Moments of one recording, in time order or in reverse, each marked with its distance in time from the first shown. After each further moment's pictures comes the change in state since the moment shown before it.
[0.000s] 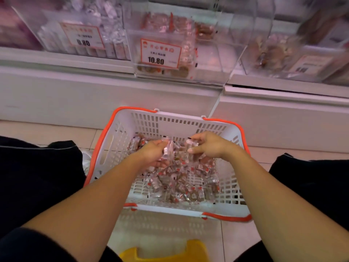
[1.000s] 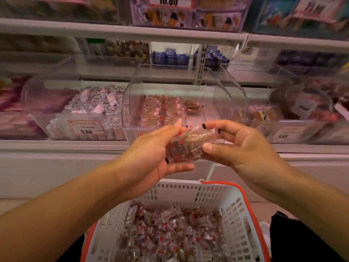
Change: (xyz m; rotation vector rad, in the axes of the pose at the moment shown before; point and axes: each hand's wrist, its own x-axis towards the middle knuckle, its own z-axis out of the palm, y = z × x) left_hand -0.131 0.221 0.009 -0.269 -0.277 0.455; right_hand -0.106 -0.140 -0.083 0.546 0.362 -0.625
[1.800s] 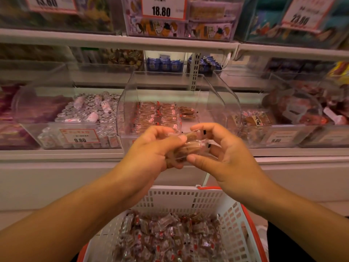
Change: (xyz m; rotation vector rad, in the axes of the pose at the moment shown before) left_hand 0.009 -0.001 0.004 0.055 0.110 0.243; right_hand -0.002 0.000 0.021 -0.231 0.026 -0.188
